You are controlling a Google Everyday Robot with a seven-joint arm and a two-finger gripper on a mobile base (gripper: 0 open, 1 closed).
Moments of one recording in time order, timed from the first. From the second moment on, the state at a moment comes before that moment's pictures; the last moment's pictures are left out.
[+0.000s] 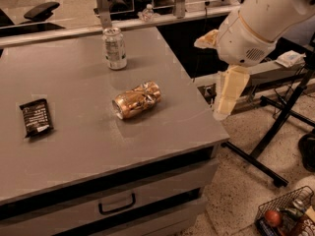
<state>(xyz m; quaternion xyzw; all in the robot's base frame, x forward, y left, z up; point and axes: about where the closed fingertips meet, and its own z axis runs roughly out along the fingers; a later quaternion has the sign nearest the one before) 0.510 -0.109 0.942 -0.74 0.63 0.04 0.23</state>
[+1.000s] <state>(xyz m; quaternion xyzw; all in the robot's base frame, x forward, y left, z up) 0.559 -0.037 0.929 -0.81 0.54 0.03 0.22</state>
